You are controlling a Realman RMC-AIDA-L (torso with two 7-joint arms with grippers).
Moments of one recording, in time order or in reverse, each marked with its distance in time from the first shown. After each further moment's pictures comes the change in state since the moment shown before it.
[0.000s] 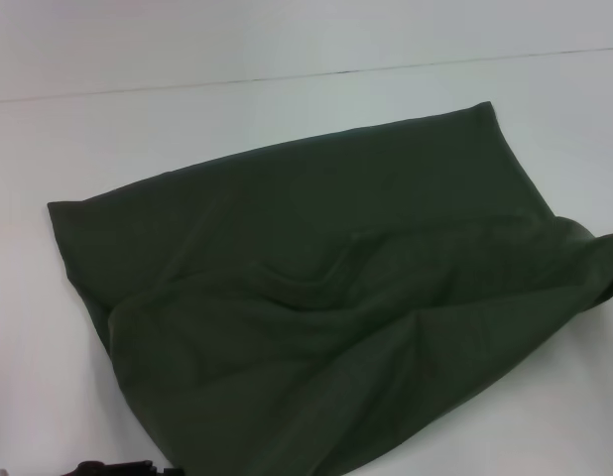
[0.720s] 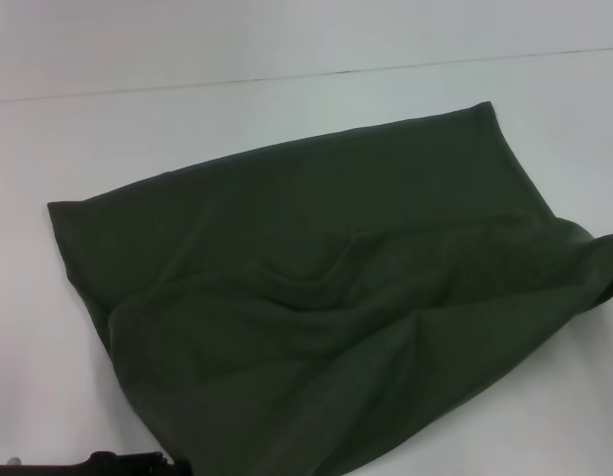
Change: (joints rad) left arm -0.028 0.002 0.017 -0.029 0.000 -0.038 0.004; right arm 0.000 0.000 0.000 0.003 0.000 0.007 0.000
